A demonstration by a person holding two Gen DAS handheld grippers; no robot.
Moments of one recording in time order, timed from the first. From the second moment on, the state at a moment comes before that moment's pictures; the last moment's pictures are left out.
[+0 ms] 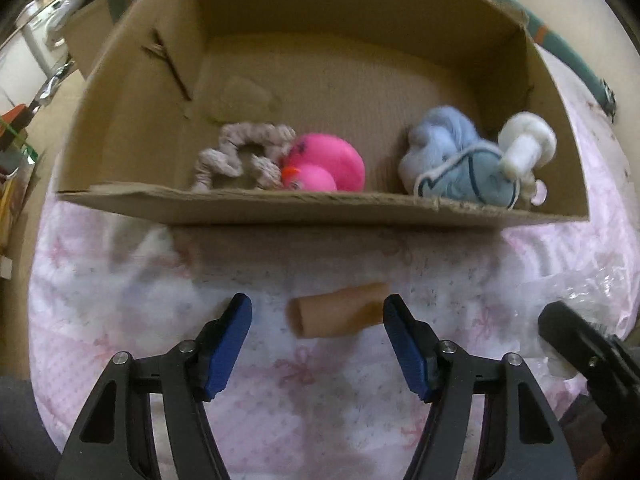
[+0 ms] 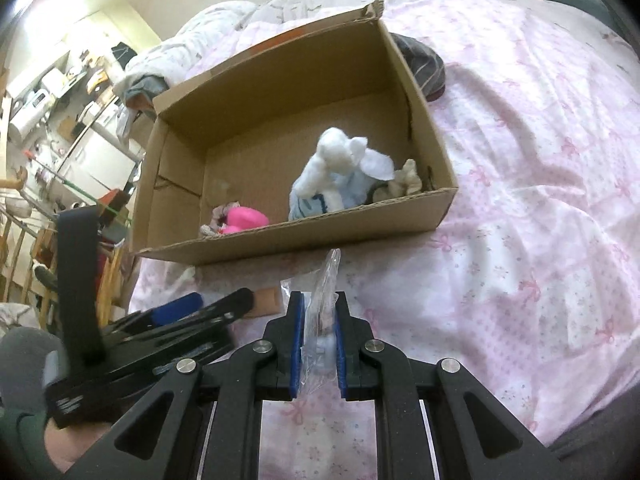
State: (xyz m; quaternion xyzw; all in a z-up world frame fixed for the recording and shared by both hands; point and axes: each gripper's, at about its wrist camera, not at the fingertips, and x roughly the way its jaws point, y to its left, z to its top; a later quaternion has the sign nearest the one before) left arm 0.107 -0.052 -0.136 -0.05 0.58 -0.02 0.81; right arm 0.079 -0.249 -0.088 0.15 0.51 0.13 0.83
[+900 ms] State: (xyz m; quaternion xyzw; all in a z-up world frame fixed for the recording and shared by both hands) left arm 0.079 -0.040 -0.106 -0.06 0.57 -0.07 0.81; right arm 0.086 -0.239 -0.099 0.17 0.52 0.13 0.83
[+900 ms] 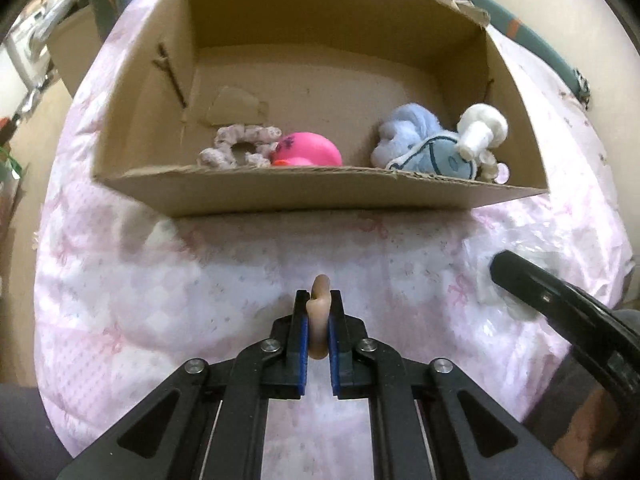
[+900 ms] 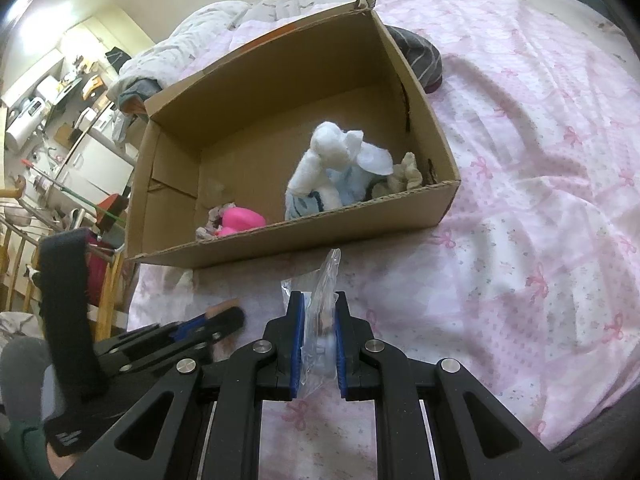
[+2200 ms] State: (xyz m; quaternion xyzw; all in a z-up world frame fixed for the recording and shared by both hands) left arm 0.064 0.001 0.022 -0.02 0.44 0.02 0.90; right arm 0.079 -0.223 -0.021 0.15 0.44 0.18 0.87
